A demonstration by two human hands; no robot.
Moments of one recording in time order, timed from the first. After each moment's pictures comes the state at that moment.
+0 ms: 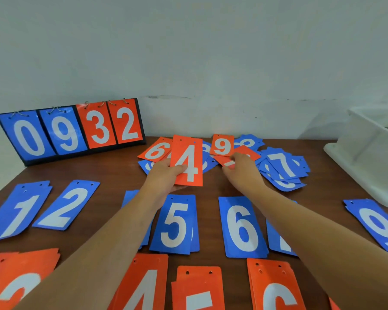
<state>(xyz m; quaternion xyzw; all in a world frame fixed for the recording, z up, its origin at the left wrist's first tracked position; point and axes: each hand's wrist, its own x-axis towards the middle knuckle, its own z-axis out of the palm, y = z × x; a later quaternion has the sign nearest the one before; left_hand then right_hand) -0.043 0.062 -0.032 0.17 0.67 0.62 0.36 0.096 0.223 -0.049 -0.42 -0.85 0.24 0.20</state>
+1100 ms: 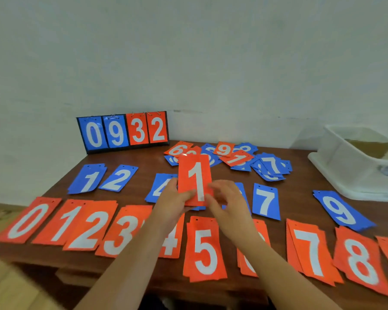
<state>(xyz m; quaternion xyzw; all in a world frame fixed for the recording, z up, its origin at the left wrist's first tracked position) 0.090 -0.085 -0.005 0.18 0.61 0.69 0.34 0.221 0.006 -0.009 -0.22 -0.84 0.37 0.35</state>
